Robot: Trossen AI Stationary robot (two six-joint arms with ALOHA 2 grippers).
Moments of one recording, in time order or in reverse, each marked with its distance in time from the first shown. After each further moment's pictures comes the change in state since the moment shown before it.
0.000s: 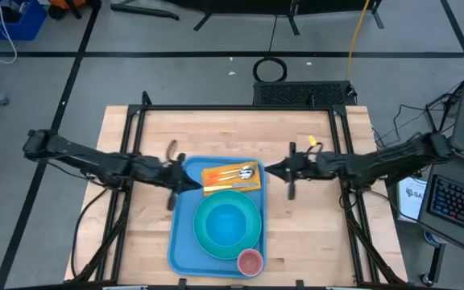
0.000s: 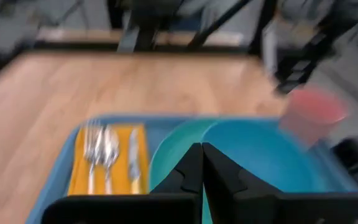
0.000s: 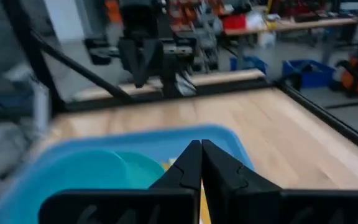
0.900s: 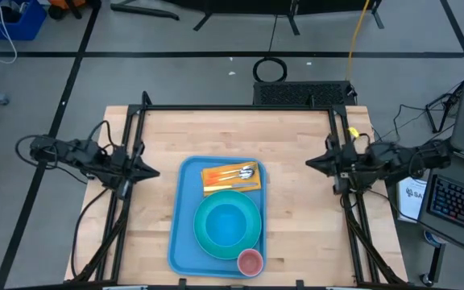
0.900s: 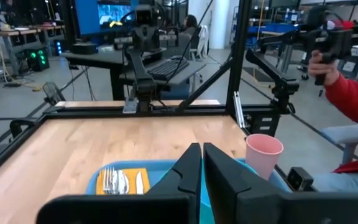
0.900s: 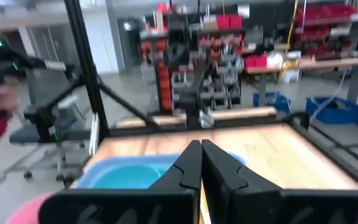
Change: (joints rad) left arm -0.129 -0.677 0.000 -0.387 -0.096 0.044; right arm 0.086 -0.670 0.000 -0.511 -0.010 -0.037
